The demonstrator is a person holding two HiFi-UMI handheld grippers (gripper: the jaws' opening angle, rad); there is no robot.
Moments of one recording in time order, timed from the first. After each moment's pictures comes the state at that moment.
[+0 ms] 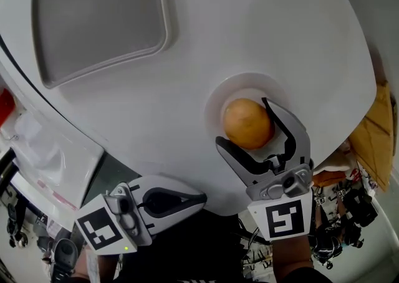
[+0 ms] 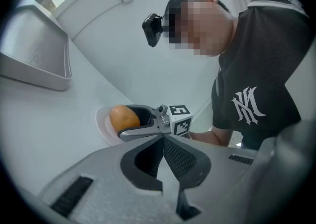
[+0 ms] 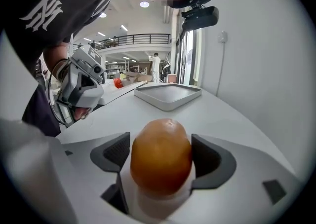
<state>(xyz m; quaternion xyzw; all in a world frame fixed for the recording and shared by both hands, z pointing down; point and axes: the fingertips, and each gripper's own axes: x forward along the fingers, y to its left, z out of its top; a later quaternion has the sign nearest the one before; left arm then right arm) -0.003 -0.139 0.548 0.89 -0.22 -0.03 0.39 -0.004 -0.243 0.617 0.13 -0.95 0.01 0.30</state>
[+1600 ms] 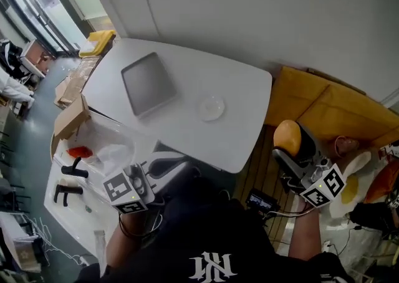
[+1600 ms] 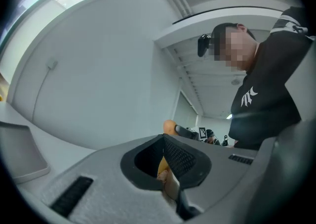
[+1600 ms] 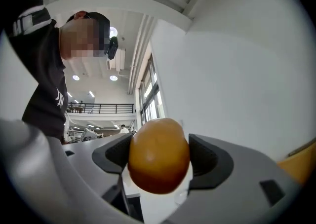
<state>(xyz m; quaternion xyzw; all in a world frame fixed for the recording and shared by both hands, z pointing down) 0.030 0.091 0.221 0.97 -0.18 -0.04 0.13 0.243 0.045 0.207 0.36 -0.92 0.07 -0.13</state>
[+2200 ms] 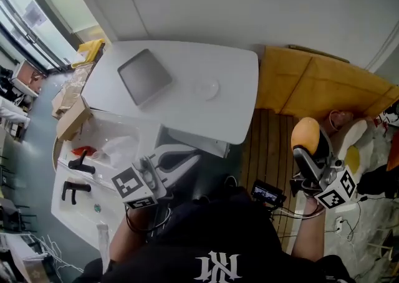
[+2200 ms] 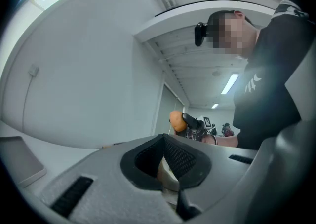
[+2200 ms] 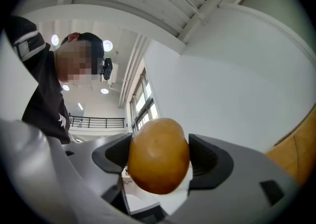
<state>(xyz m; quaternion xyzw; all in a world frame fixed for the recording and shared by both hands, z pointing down) 0.040 0.206 0.205 0.99 -0.12 -0.01 0.08 0.263 0.211 0.162 0.42 -0.88 0.07 -0.22</state>
